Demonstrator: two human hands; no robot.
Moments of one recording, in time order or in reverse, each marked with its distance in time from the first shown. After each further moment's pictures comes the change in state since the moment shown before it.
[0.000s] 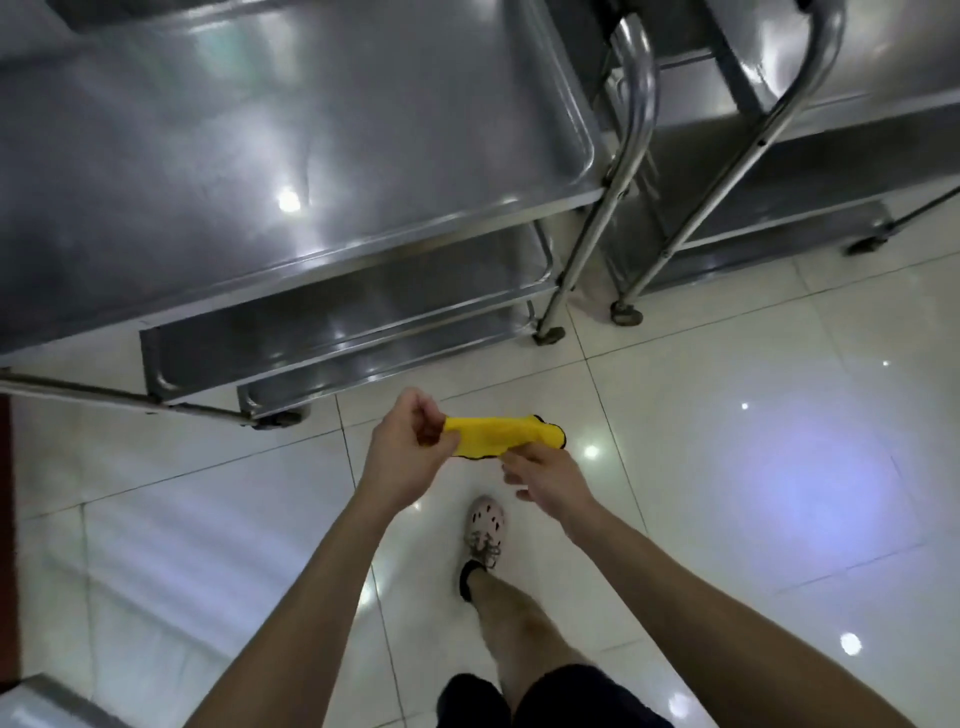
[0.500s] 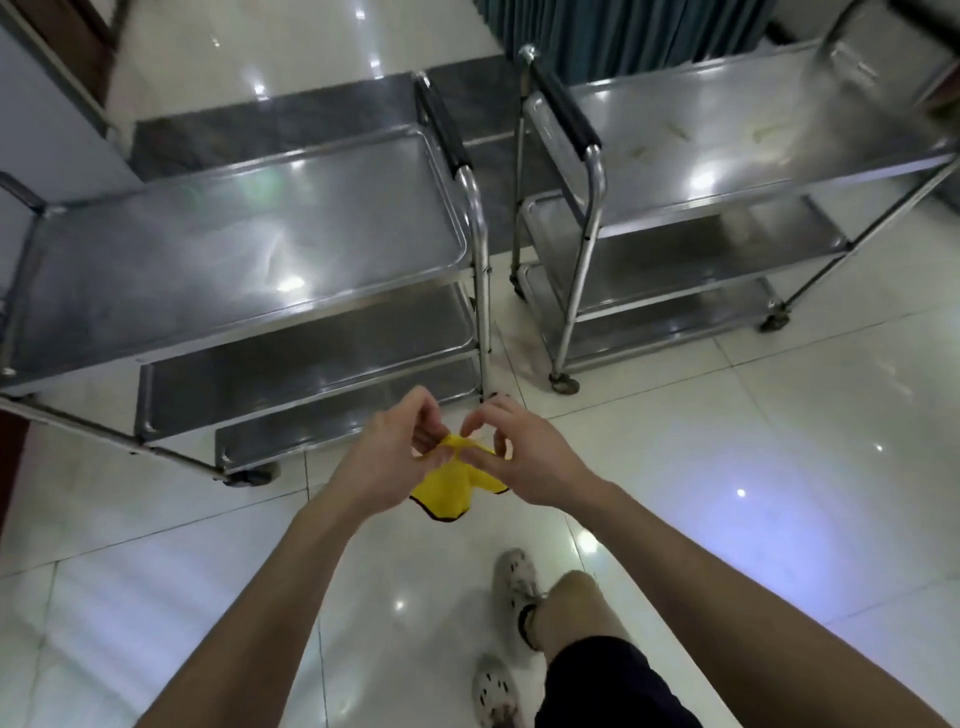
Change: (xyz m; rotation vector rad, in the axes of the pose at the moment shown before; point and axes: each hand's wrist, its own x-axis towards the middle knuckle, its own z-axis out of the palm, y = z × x) left_hand -0.117 0.157 0.096 0.266 -0.029 0.429; right_hand -0.125 -0.034 -0.194 -0.577 -0.032 -0.858
